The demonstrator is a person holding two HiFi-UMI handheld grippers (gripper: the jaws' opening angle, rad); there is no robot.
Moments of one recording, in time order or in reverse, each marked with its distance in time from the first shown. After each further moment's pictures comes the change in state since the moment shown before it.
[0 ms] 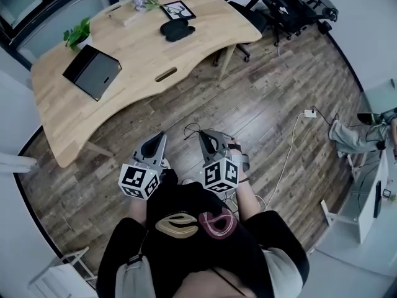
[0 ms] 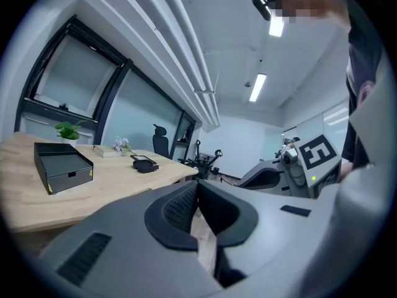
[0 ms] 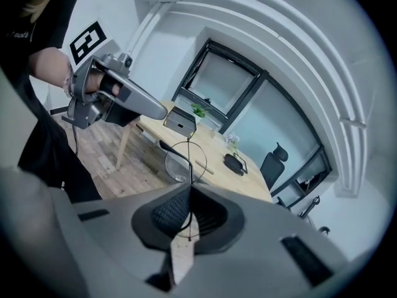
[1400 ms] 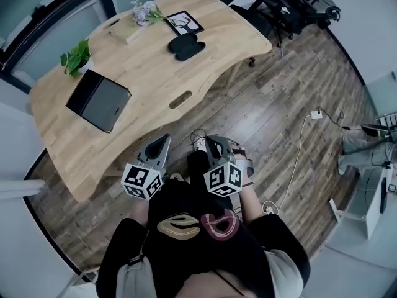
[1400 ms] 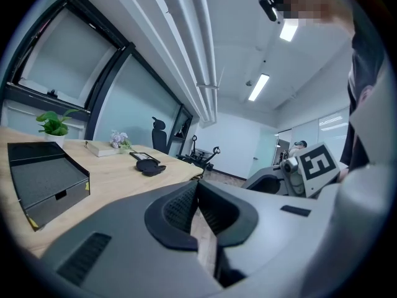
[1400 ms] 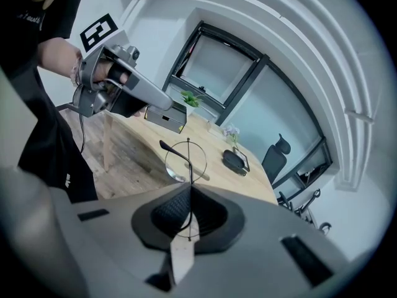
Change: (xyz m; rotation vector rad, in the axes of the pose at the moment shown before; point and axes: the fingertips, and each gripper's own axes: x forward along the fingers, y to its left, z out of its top) left arm 0.070 0.125 0.034 -0.025 0.059 -0.095; right arm 0.117 -0.040 0.039 0.048 0.088 -0.018
